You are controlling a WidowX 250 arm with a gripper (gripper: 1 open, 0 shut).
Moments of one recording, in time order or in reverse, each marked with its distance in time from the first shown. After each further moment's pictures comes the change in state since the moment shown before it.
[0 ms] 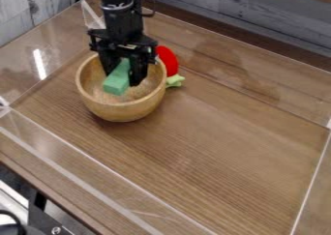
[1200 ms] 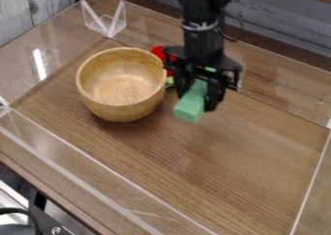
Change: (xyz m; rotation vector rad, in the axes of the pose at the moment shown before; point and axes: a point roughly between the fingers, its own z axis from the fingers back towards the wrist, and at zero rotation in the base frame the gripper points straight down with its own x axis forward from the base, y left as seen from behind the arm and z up) arm -0.014 -0.133 -0.013 -0.033 -0.022 -0.204
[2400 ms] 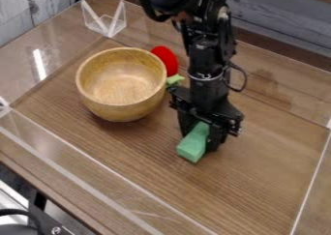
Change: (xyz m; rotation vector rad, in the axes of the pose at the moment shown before) arm -0.015 -0.002 -0.045 0.000 0.026 -0.065
